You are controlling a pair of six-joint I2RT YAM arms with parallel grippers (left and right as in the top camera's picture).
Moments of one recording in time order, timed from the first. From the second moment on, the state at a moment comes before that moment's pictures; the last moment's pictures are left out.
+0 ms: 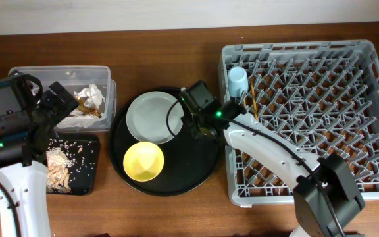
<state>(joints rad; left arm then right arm) 0.26 1.25 1.29 -0.83 -0.05 -0.42 0.65 1.80 1.34 -0.63 0.16 0.10</state>
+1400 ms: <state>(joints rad) 0.26 1.25 1.29 -0.83 -0.05 -0.42 0.65 1.82 1.33 -0.75 0.10 0.00</state>
